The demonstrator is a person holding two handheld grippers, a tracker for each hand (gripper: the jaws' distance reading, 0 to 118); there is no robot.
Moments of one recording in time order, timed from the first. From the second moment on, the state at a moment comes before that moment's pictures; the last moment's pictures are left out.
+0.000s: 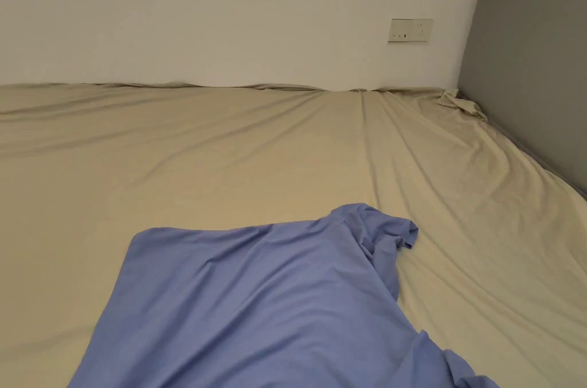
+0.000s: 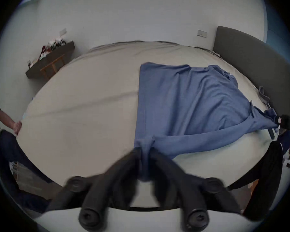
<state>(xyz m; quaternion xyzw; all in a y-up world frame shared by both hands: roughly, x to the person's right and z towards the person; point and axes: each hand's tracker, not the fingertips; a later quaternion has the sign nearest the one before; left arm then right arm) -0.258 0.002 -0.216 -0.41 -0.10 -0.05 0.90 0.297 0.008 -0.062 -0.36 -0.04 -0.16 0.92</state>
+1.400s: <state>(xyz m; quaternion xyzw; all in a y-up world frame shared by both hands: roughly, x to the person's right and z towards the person) -0.136 -0.020 -0.628 -0.43 -0.09 -0.04 0.90 0.242 0.105 -0.187 -0.27 -0.08 0.01 0.96</state>
